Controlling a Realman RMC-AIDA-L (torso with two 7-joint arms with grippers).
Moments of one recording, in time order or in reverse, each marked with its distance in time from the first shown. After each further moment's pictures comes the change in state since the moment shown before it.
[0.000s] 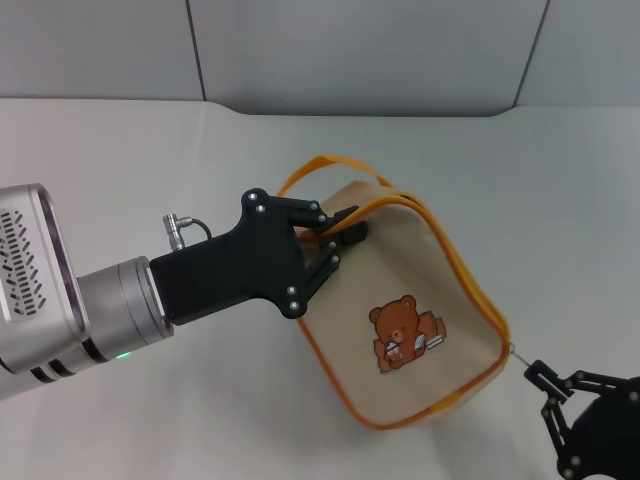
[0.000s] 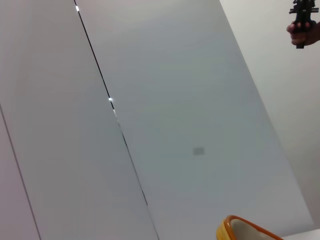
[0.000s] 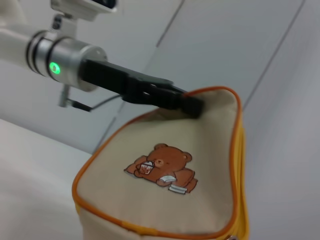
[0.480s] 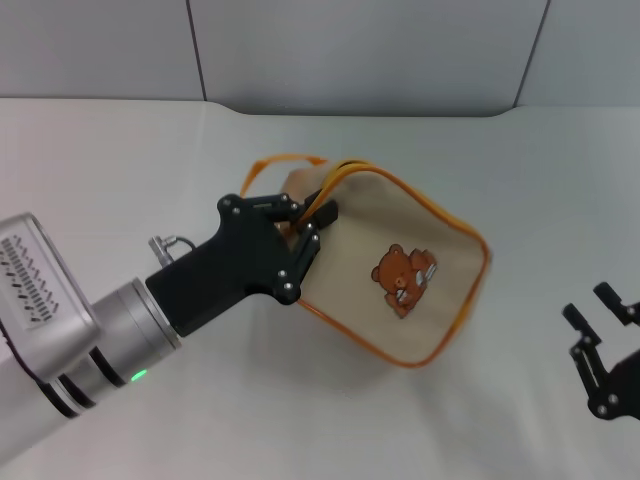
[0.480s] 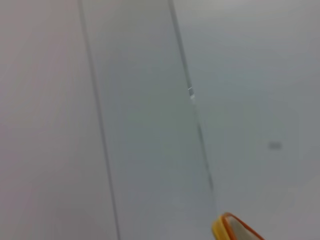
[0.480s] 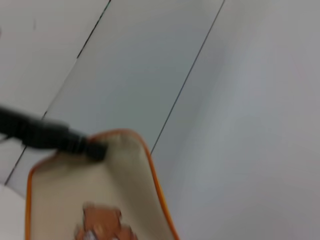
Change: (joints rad) left arm 0.115 -0.007 -0.154 -0.162 -0.008 -0.162 0.005; right arm 0.014 0.007 0.186 0.077 0.021 -0.078 0.007
